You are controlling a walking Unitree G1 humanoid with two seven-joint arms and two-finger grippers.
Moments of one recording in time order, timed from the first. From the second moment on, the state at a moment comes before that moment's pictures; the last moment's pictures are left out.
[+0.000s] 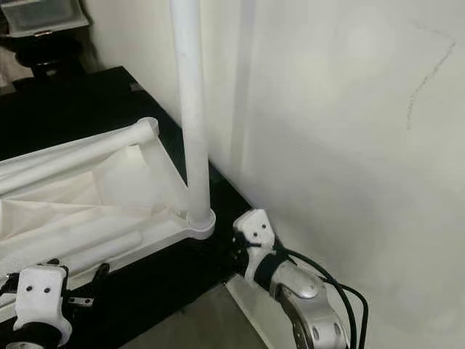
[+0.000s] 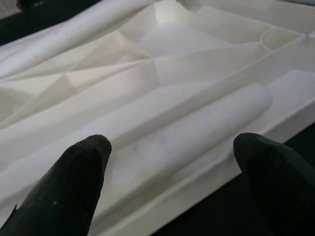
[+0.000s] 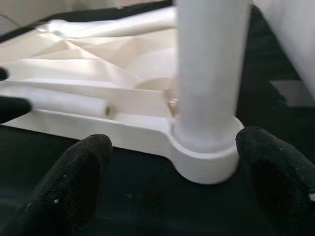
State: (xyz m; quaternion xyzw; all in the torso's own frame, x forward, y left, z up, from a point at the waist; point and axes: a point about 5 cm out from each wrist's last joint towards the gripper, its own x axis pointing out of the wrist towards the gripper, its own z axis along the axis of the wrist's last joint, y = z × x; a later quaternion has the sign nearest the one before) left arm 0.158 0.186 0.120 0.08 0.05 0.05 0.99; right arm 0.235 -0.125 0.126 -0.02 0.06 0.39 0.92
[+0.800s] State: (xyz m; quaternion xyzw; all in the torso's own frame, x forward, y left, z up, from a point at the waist) left arm 0.174 0.178 0.131 0.15 0.02 -0.02 0.99; right arm 0.242 -0.127 0.130 -0.04 0.05 0.42 0.91
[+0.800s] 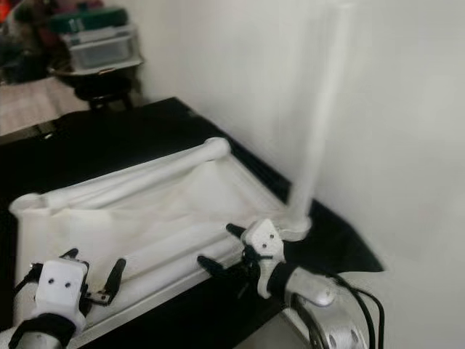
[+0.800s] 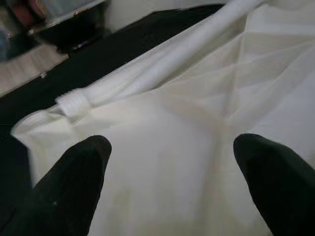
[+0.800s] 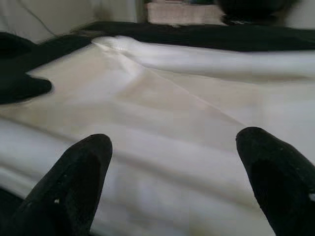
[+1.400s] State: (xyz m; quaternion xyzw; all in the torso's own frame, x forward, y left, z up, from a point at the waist) left arm 0.207 0.153 0.182 0.25 -0.03 -0.25 0.93; right arm 0.262 -0.106 0.134 -0.06 0.02 0.42 0.91
